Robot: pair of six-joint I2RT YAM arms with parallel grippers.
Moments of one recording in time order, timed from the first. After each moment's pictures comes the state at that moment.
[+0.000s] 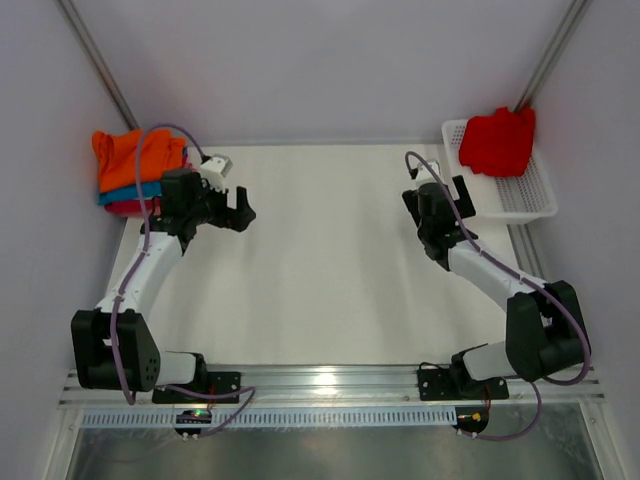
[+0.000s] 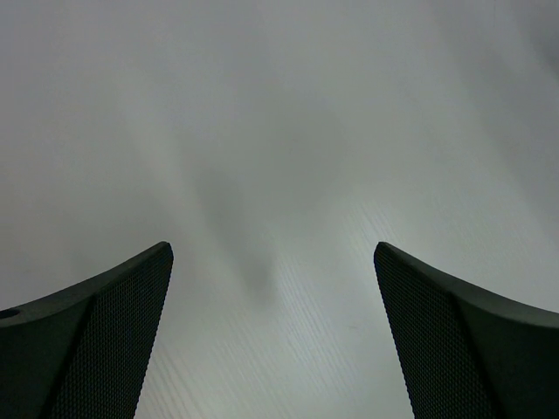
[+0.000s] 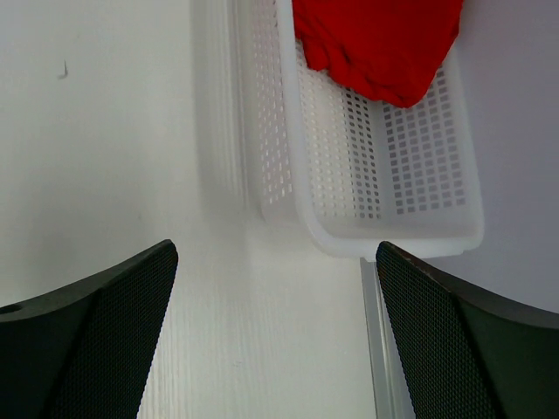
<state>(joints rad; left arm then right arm) -0.06 1.35 1.03 -0.29 0.47 0.11 0.31 1.43 0.83 0.12 0.65 -0.38</state>
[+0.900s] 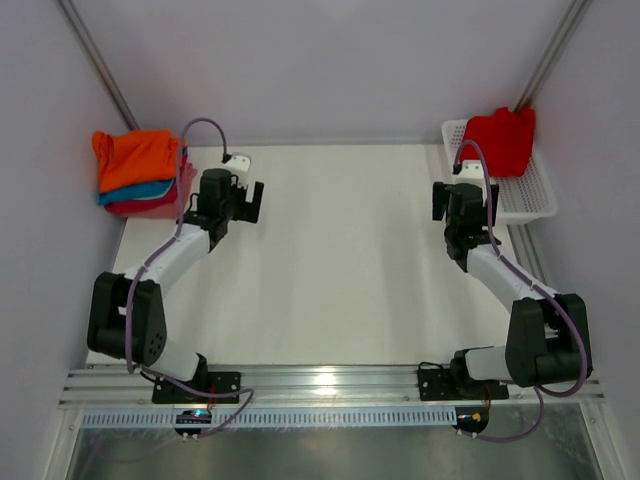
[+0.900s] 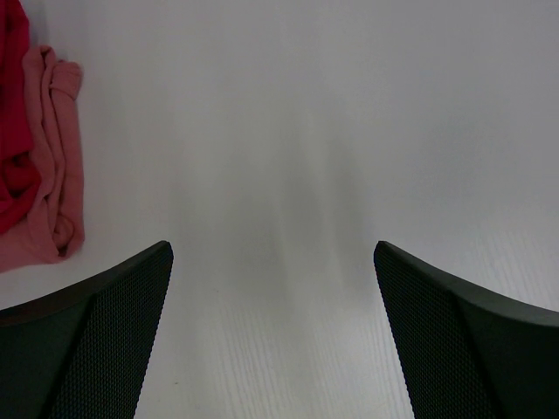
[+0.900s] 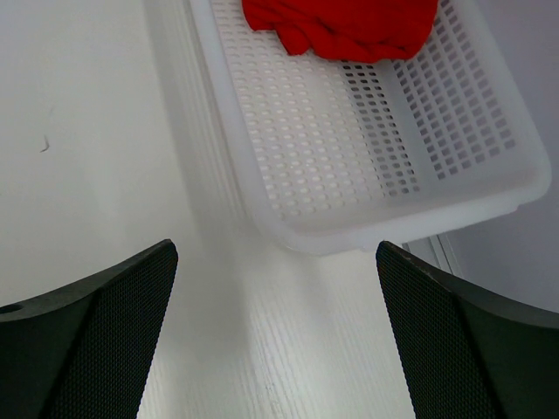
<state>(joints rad) -0.24 1.49 0.99 -0.04 -0.11 0.12 0.12 1.34 0.77 0.20 0.48 -0.10</state>
